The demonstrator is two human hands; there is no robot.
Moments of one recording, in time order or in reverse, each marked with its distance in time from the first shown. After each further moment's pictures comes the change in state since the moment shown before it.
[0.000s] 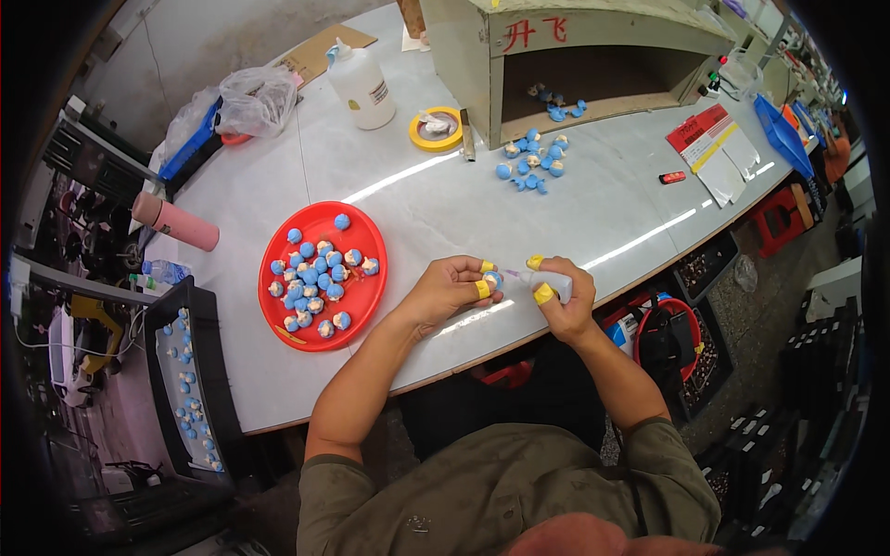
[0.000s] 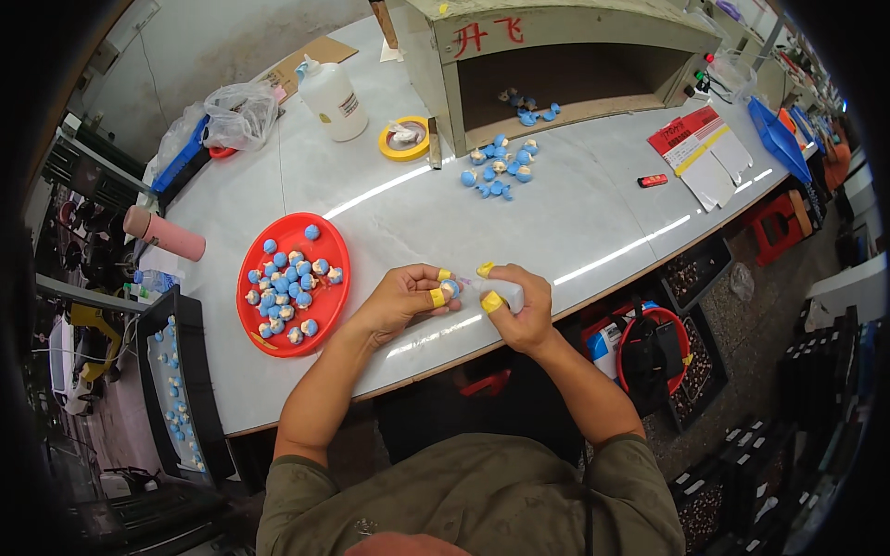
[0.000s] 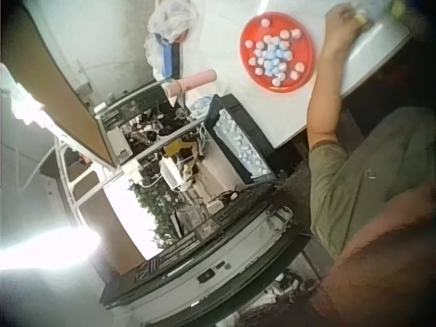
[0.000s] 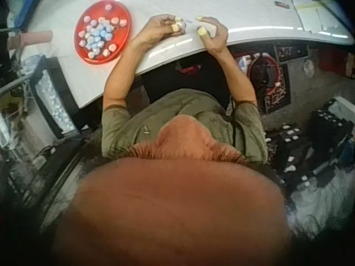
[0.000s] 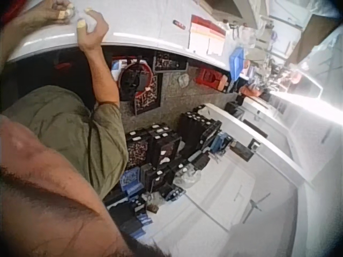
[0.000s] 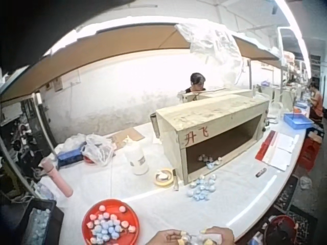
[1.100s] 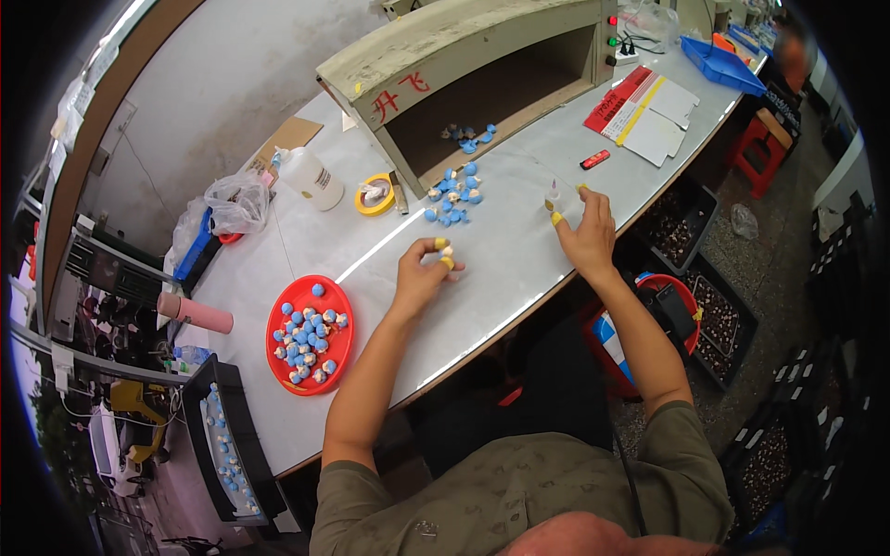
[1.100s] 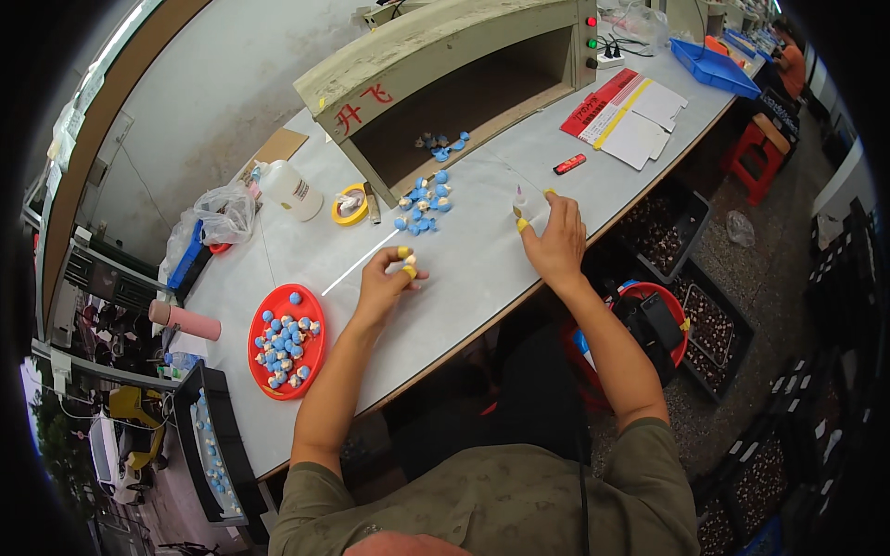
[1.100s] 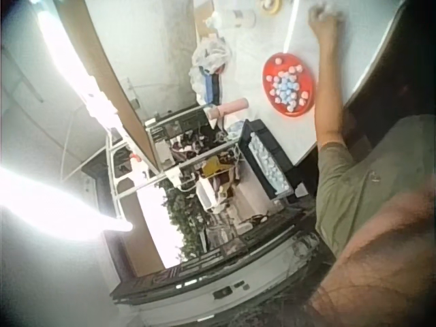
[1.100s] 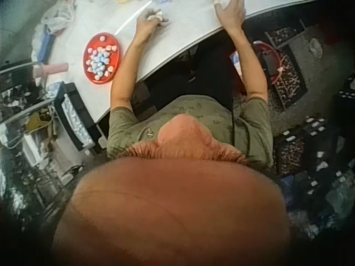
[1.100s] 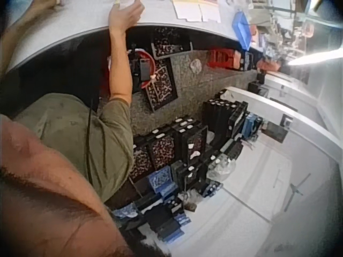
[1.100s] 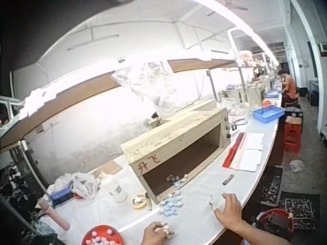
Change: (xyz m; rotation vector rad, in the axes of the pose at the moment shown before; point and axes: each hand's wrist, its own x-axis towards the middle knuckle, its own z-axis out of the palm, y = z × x) left_hand 0.077 0.018 0.052 0.427 0.269 0.479; right_hand 0.025 0.045 -0.148 -0.903 0.454 0.184
